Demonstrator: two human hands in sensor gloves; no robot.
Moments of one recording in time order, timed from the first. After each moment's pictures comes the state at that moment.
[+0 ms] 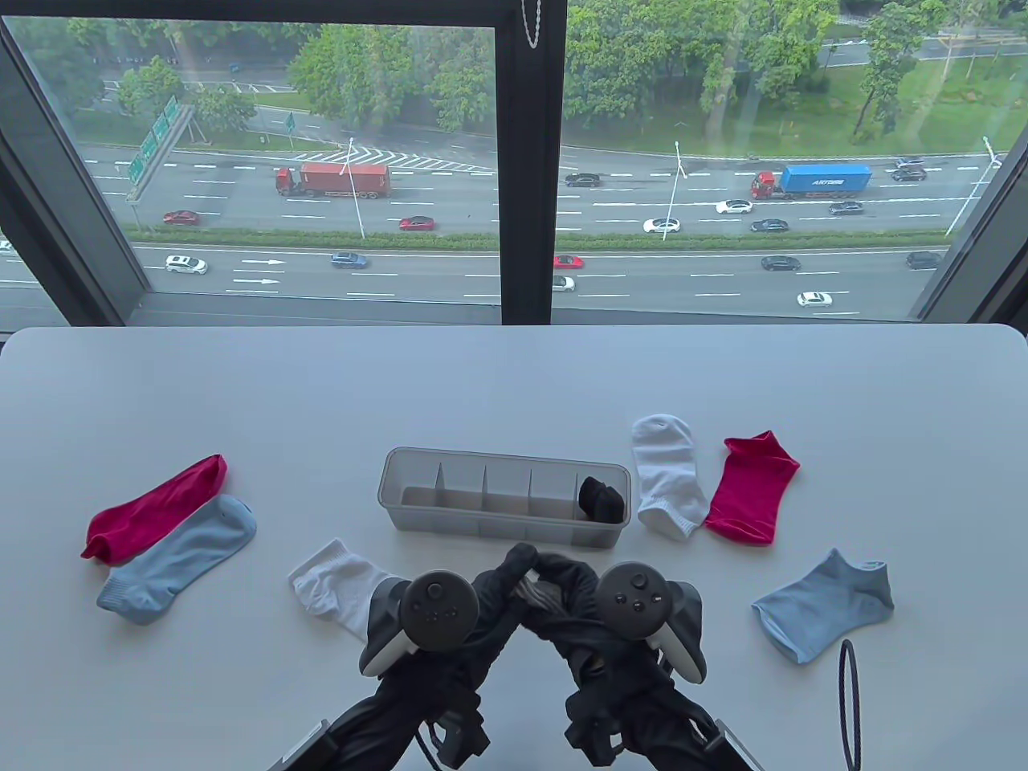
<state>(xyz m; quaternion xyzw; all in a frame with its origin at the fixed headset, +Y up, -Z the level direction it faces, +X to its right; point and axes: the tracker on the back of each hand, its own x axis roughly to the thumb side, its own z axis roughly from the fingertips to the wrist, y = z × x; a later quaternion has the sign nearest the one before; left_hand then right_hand) -0.117 -0.713 -0.273 -0.10 -0.24 0.35 0.90 0.094 -0.709 -0.272 0.07 0.03 0.91 0.40</state>
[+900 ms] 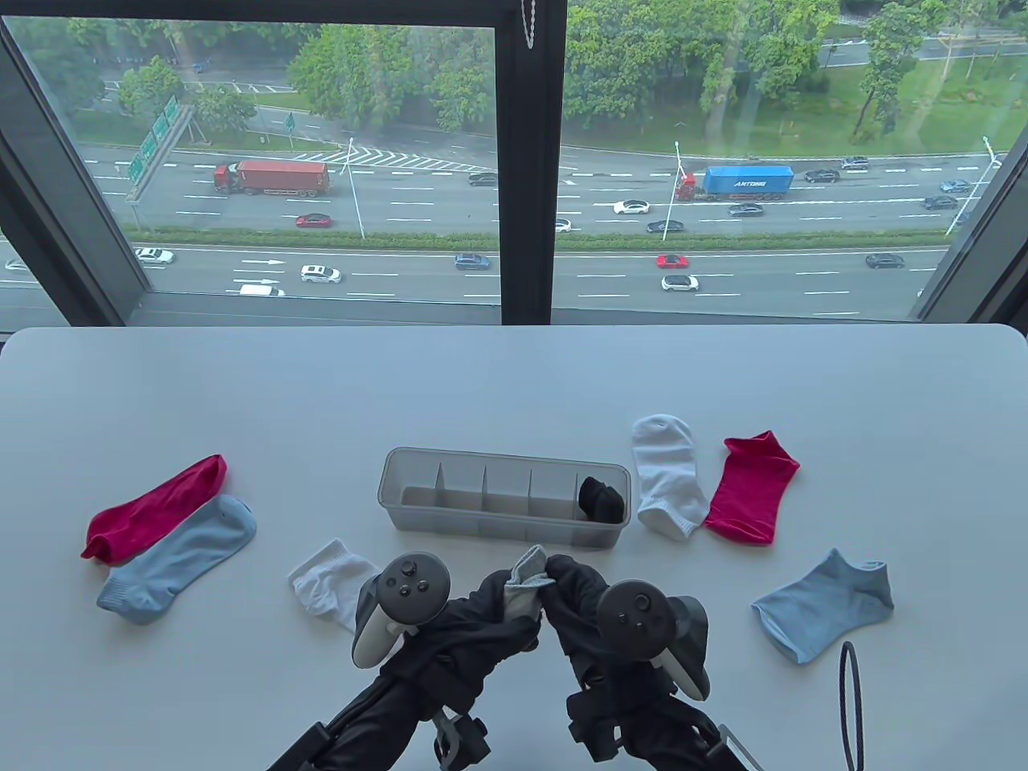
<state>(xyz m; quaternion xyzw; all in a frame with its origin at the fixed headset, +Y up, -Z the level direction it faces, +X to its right) -0.115 -0.725 -0.277 -0.22 -0.24 0.50 0.80 0.090 -0.712 -0.263 0.09 -0.02 0.94 0.33</state>
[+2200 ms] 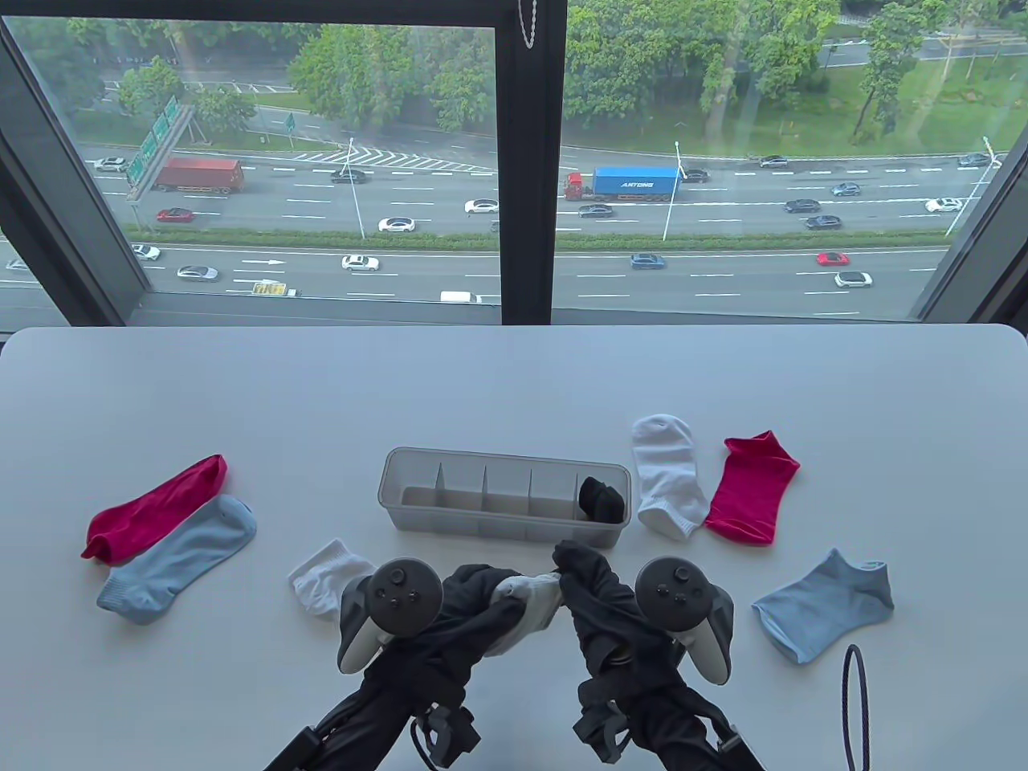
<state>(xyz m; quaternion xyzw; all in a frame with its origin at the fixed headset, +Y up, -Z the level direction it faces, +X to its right) -0.137 -0.714 -0.277 -0.11 -0.18 0.42 0.88 0.101 -0.725 -0.272 0.10 0.10 0.87 0.48</state>
